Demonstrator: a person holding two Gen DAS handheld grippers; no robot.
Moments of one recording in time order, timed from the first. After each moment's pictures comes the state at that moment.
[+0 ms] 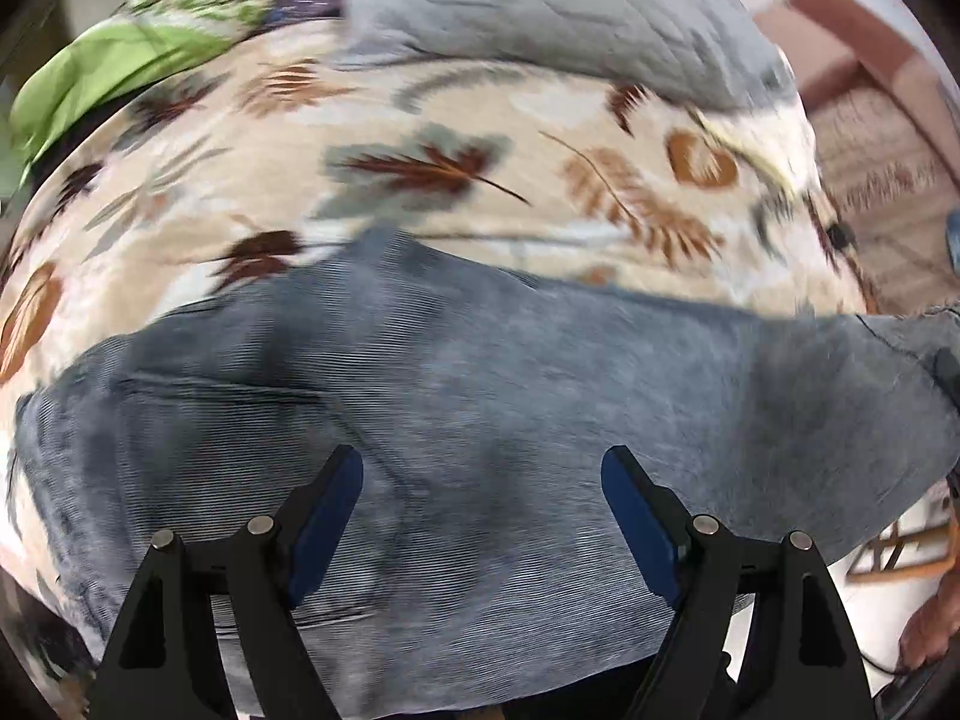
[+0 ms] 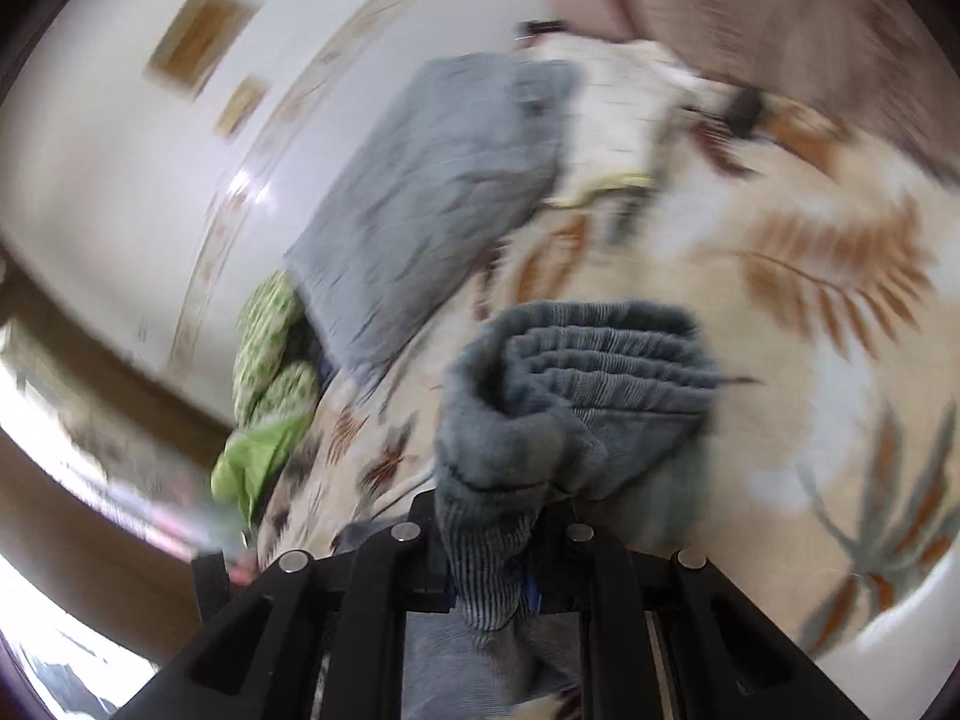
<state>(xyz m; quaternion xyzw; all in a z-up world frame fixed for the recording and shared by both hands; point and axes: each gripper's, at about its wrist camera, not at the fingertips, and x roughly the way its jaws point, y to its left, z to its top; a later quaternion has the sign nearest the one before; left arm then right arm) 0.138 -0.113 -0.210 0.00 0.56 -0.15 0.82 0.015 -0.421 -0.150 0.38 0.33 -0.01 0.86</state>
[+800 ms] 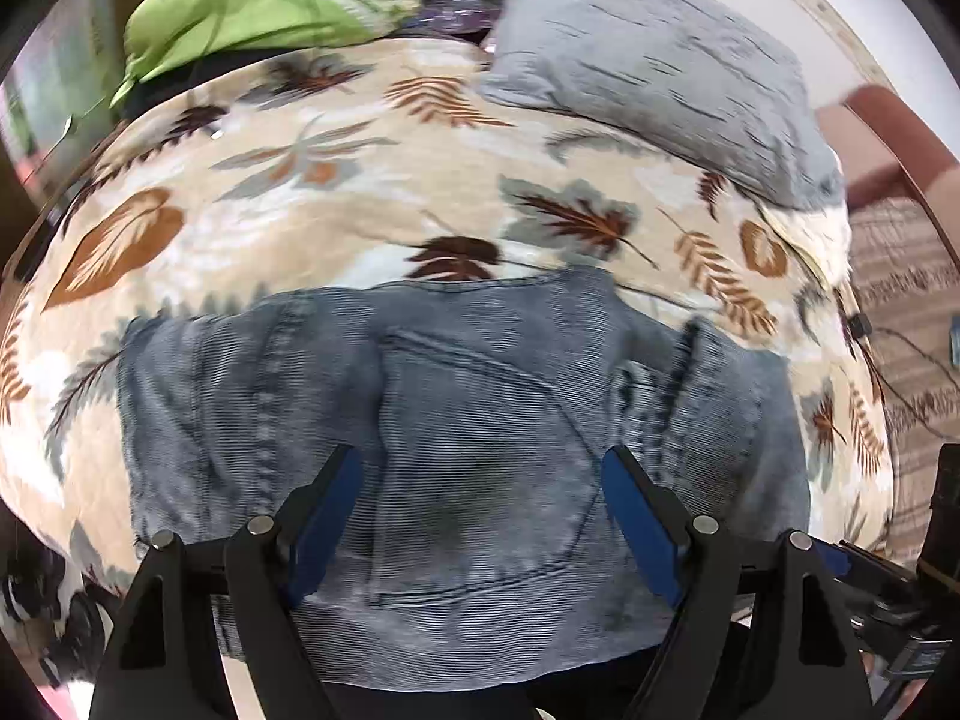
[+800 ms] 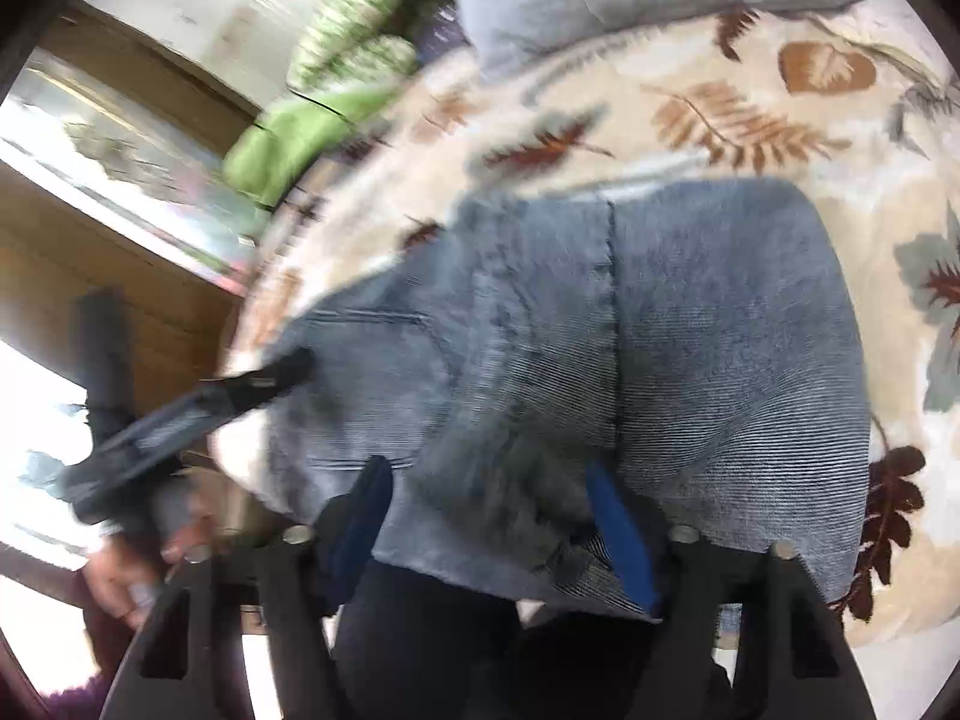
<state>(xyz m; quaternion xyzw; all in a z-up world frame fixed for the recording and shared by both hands) 0.129 -0.018 -0.193 -0.05 0.53 -0.11 0.84 0.068 -0.262 -0.195 0.27 0.53 0.20 0.78</state>
